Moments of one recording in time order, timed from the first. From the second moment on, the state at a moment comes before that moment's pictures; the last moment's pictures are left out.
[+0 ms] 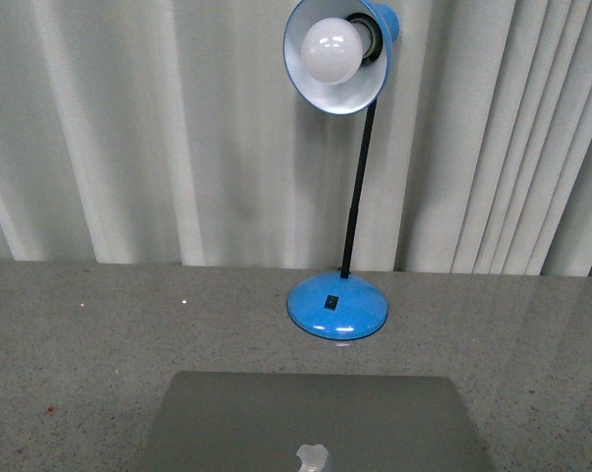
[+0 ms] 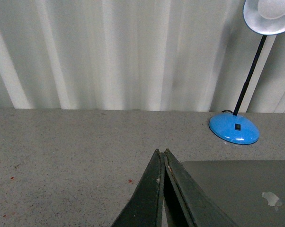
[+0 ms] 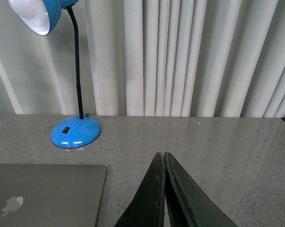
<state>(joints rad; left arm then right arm) 0.00 0.00 0.03 0.00 0.00 0.00 0.00 0.01 0.01 0.00 0.00 -0.01</state>
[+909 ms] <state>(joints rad) 0.00 0.00 0.03 0.00 0.00 0.00 0.00 0.01 0.01 0.00 0.00 -0.01</state>
